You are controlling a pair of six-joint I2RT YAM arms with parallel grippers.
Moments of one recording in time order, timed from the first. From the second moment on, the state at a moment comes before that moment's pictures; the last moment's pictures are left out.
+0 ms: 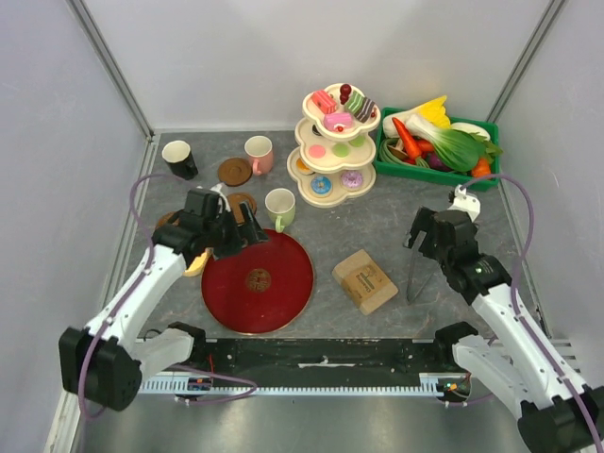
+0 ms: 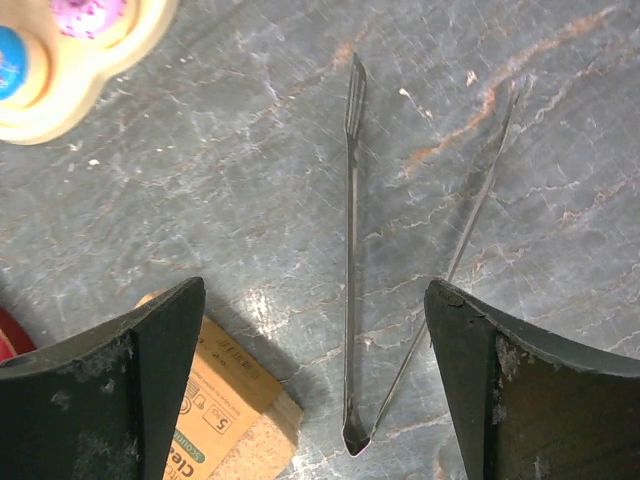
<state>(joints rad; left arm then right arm) -0.27 1.03 0.84 -0.66 0.24 -0.64 0.32 0.82 0.70 -0.57 0.35 0.51</state>
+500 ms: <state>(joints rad) -0.38 1.46 1.00 -0.45 0.13 -0.53 0.32 0.59 0.59 -0.45 0.22 0.47</state>
